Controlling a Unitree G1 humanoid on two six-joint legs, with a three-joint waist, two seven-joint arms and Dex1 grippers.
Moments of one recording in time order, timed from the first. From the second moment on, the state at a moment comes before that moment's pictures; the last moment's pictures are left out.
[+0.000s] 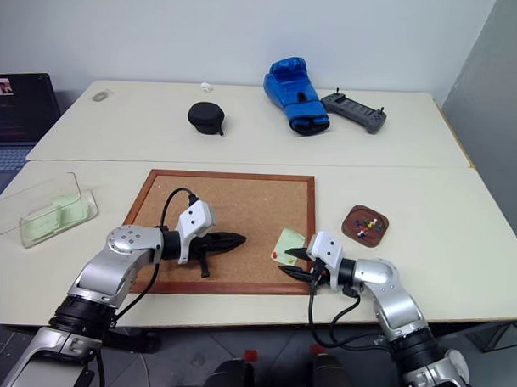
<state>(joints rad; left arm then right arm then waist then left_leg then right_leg) -0.41 0.61 -0.15 0.17 -0.19 0.25 -1.03 -0.30 -0.37 0.28 0.08 0.18 0.09 0.96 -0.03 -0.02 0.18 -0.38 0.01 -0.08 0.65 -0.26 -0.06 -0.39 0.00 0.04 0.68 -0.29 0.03</state>
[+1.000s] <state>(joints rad) -0.42 0.61 -0.15 0.17 -0.19 0.26 -1.03 -0.31 -0.41 0.25 -0.03 0.22 0.10 0.98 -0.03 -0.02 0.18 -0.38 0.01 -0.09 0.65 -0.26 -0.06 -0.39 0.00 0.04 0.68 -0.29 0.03</state>
